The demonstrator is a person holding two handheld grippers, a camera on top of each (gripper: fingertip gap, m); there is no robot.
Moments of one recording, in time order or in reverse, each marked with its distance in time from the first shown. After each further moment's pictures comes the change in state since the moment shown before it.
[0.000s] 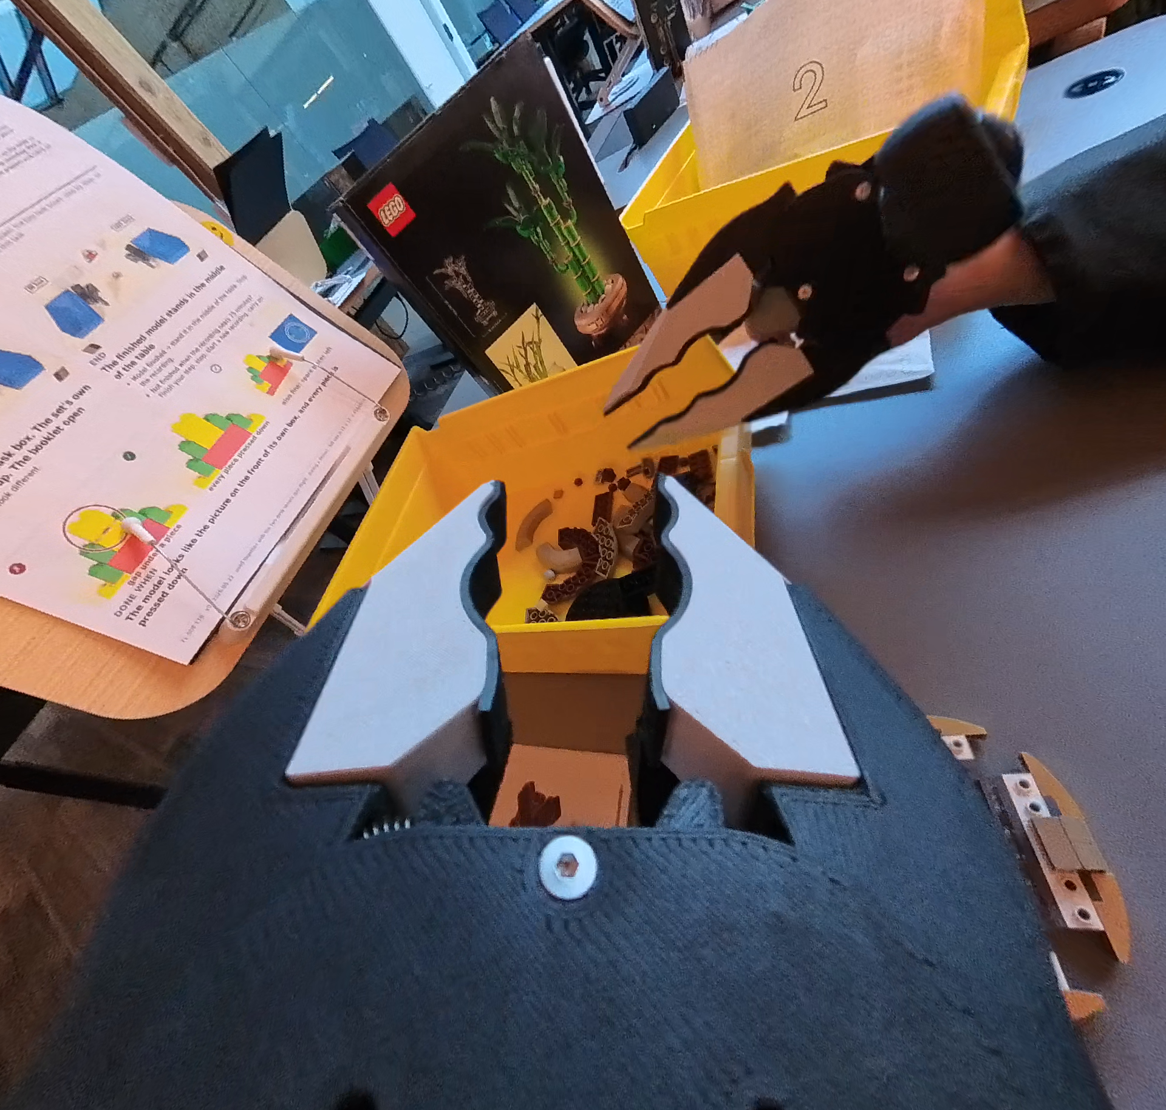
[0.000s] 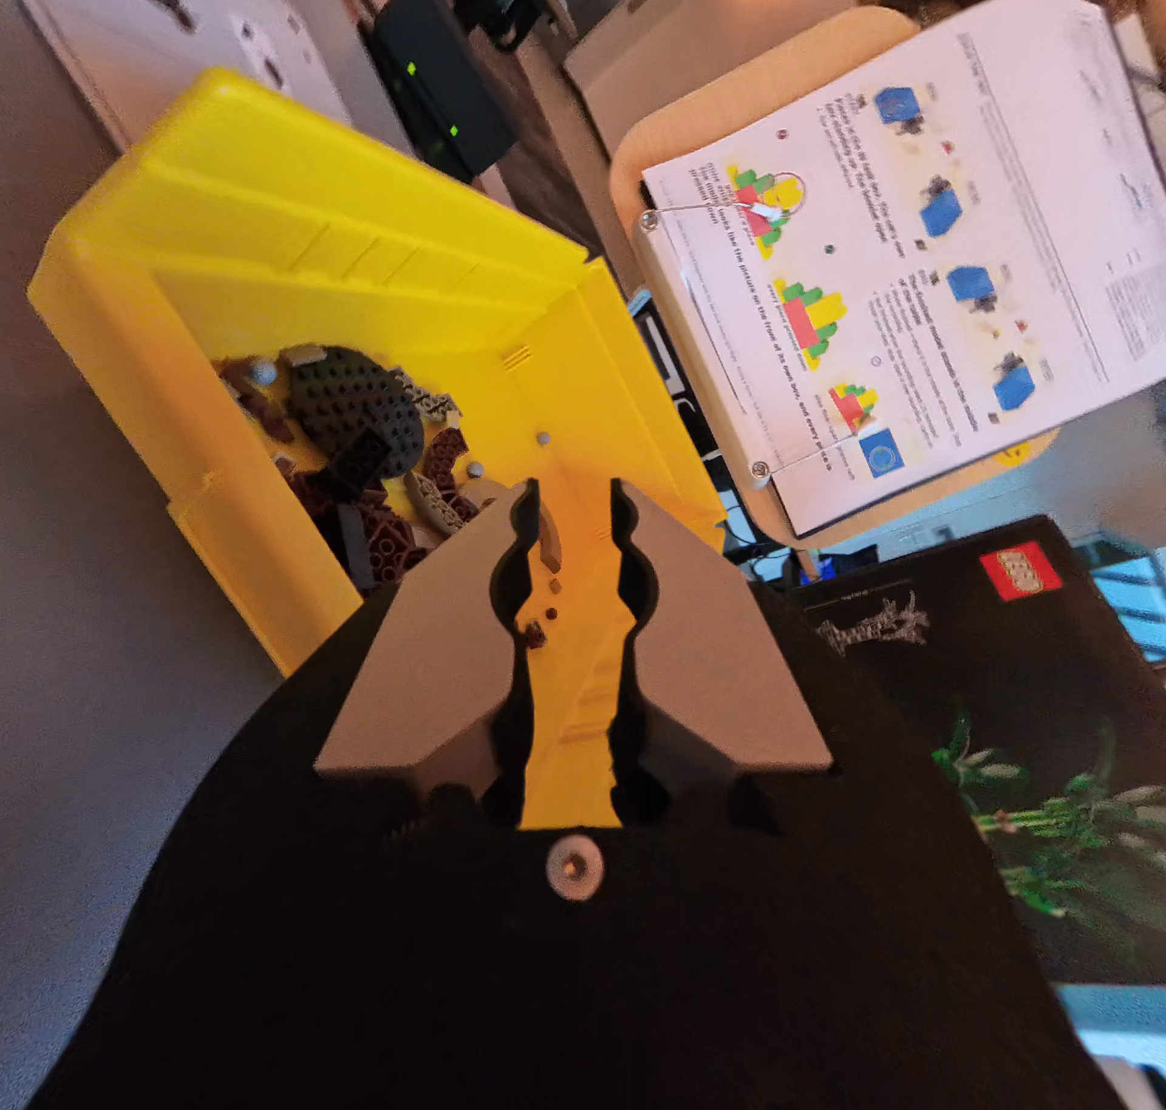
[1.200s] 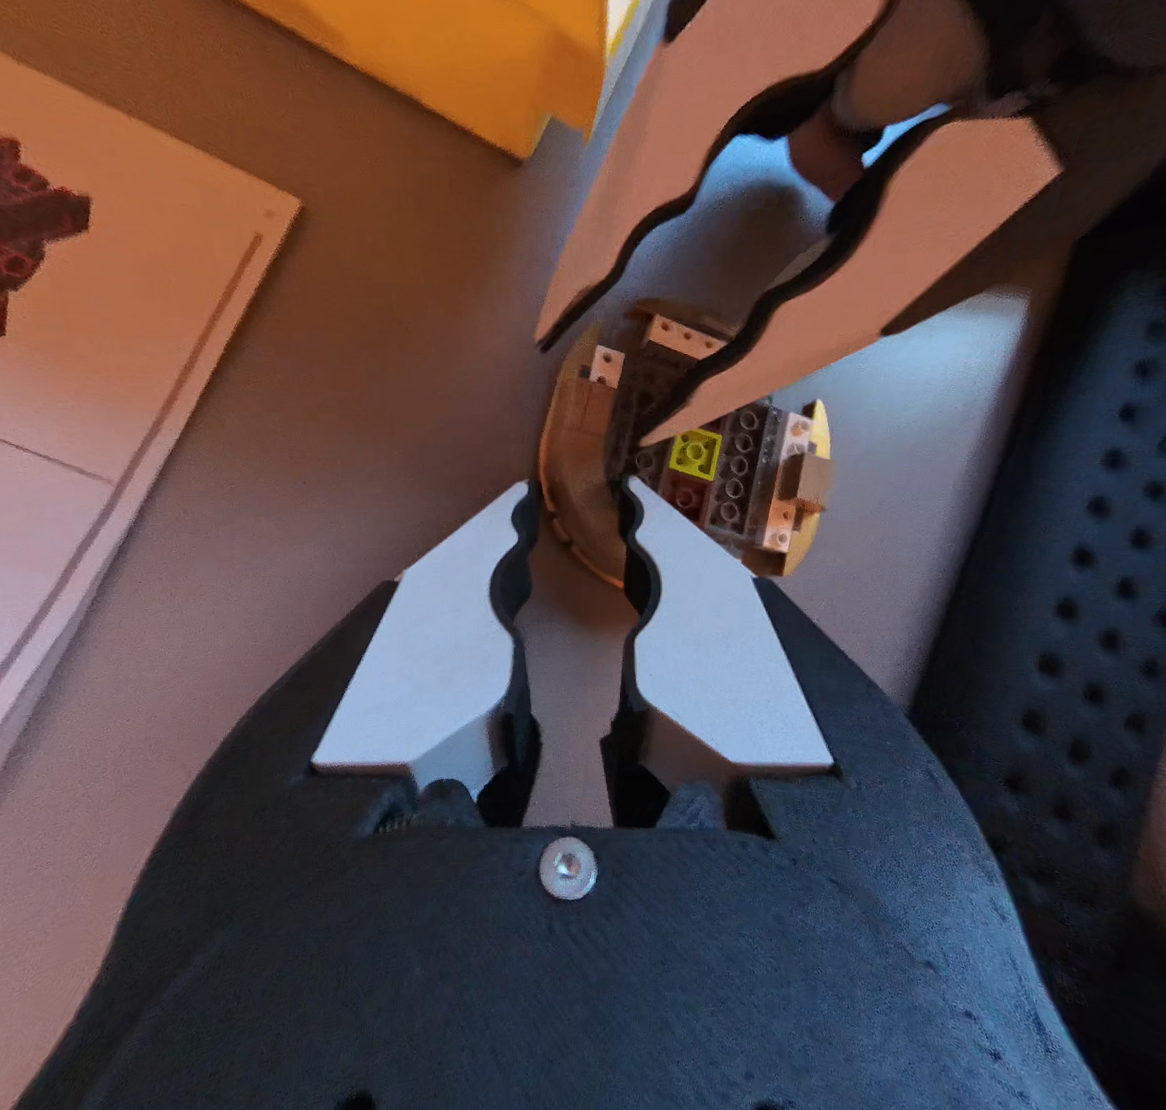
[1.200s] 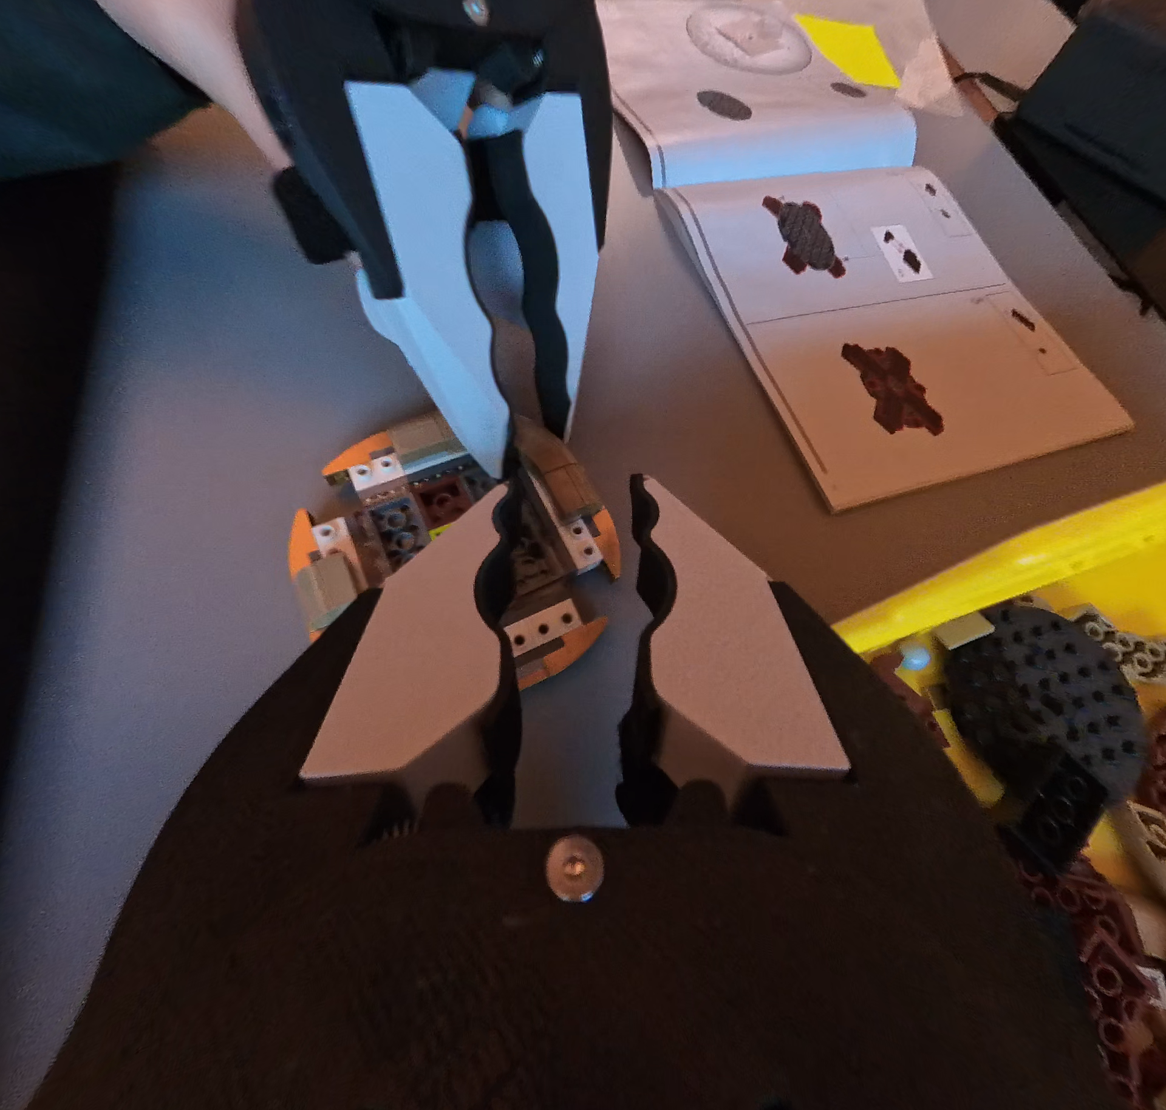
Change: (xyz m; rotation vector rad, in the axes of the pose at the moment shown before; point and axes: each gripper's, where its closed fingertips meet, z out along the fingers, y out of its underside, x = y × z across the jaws) left arm 0.112 0.166 -0.052 -0.610 0.285 -0.706; right arm -0.181 -0.114 -0.007 0.073 -0.863 0.471
